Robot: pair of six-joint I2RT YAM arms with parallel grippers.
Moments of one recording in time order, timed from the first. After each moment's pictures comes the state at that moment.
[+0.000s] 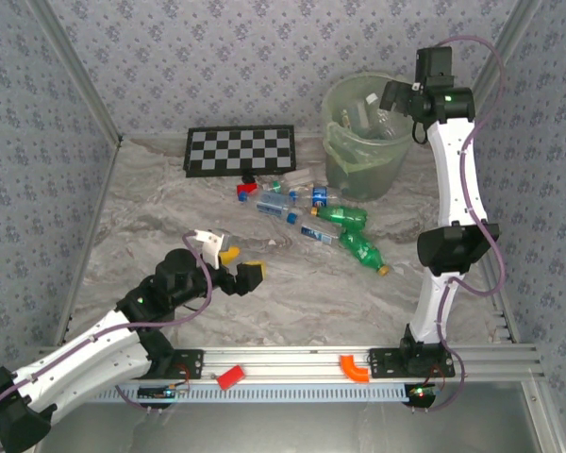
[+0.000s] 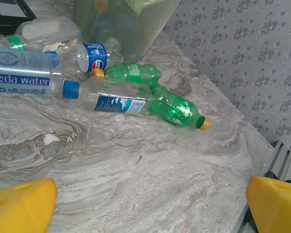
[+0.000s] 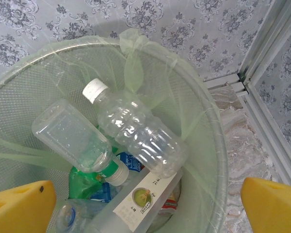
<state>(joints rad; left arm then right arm) -0.83 0.64 0.46 -0.11 0.09 -0.51 0.06 2.01 2.45 -1.10 0.17 0.27</state>
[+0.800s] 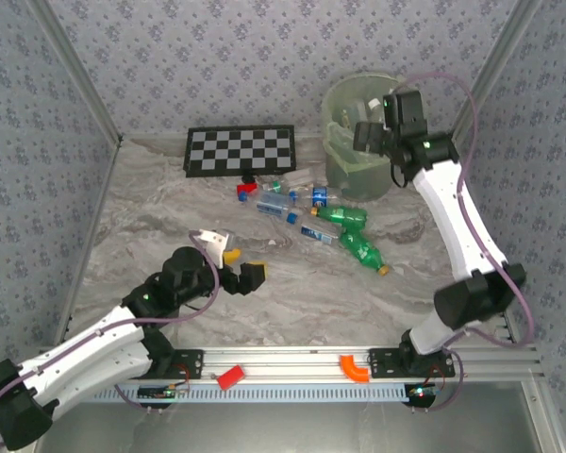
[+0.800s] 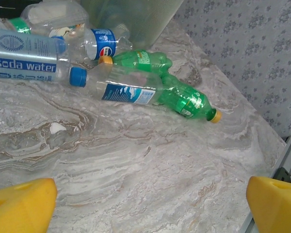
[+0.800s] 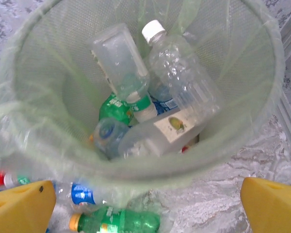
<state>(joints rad) -0.83 0.71 0.46 -0.11 0.08 -0.51 0.28 1.54 1.75 -0.86 0.27 0.25</state>
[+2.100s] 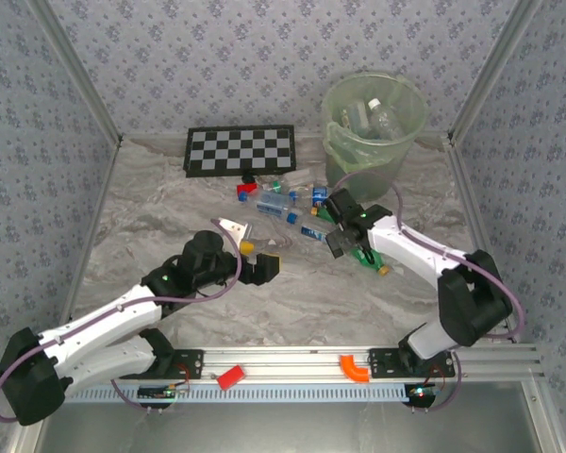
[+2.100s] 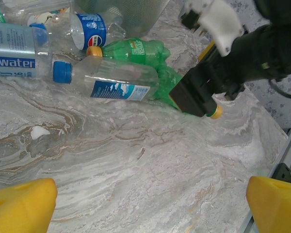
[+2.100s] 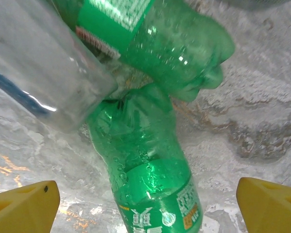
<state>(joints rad) -0.84 0.93 0.58 -0.08 0.12 -0.51 0.57 1.53 1.03 -0.76 0.40 0.11</state>
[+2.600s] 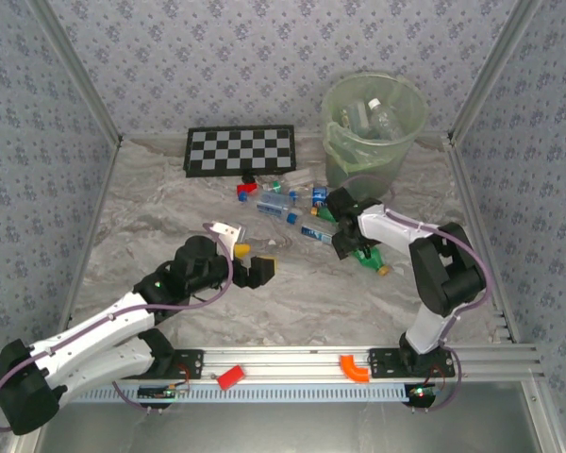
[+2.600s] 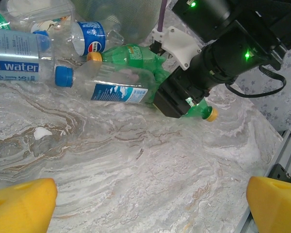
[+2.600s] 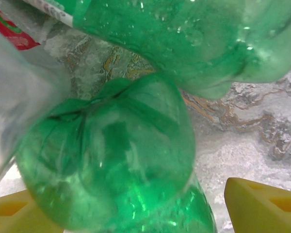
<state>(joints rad) -0.84 0.85 0.54 -0.09 0.12 -0.51 0.49 1.73 1.08 -0.76 0.35 0.11</state>
